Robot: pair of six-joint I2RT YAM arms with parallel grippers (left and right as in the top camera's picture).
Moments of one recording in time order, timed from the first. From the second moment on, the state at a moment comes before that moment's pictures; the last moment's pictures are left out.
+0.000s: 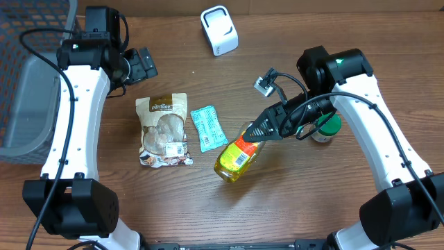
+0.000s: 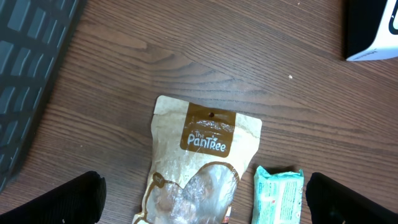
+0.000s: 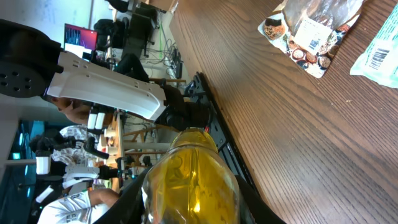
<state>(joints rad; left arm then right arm) -0.01 1.78 1.76 -1.13 -0.01 -0.41 0.27 1.72 1.62 -1.64 -1.12 -0.56</state>
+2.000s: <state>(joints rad) -0.01 1.78 1.76 -1.13 -0.01 -0.41 0.44 1.72 1.62 -1.25 -0.17 0.44</state>
